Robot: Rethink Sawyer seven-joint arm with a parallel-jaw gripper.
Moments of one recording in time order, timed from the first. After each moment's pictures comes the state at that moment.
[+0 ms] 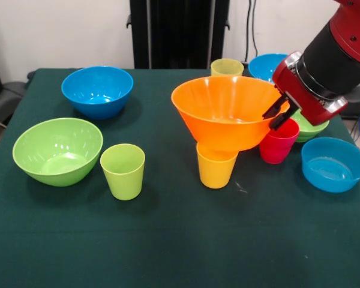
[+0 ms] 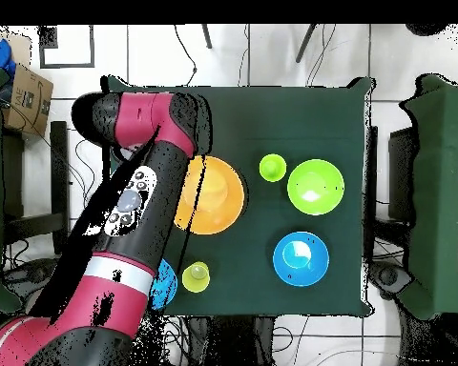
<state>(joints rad) 0.28 -0.11 -0.66 0.86 0.35 1.24 2.48</state>
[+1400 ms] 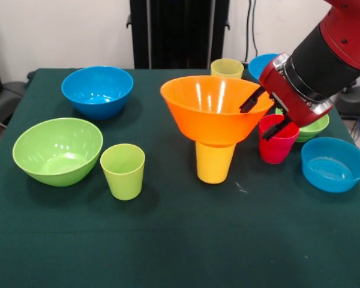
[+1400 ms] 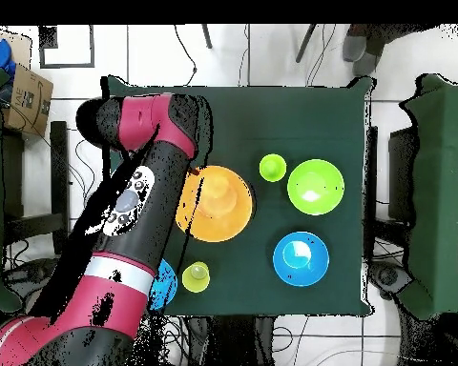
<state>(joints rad) 0.28 -0.11 -0.66 0.86 0.27 1.21 2.48</state>
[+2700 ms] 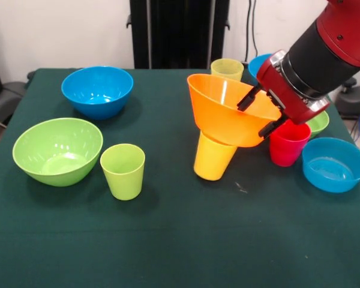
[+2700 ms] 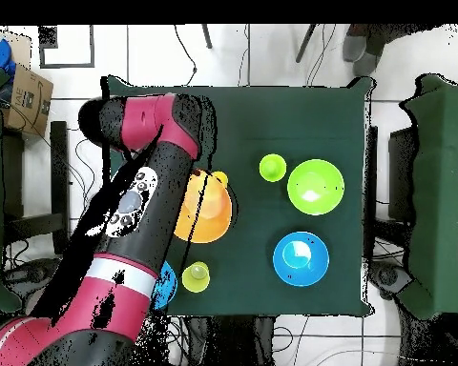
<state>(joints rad) 0.27 -0.12 -0.66 0.88 0.28 1.21 2.48</state>
